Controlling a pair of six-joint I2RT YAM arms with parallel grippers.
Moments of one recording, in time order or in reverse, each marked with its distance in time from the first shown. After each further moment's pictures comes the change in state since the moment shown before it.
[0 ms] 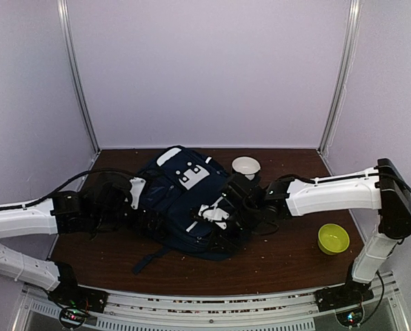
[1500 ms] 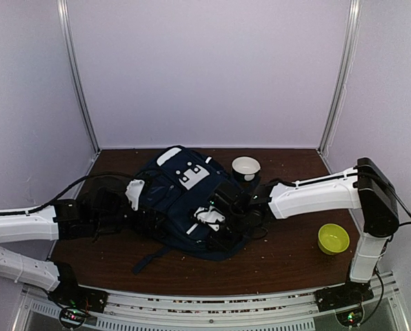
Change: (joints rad) left arm 0.038 -0.028 -0.110 0.212 0.103 0.016; right arm 0.017 0.134 0.074 -0.033 0.185 0.145
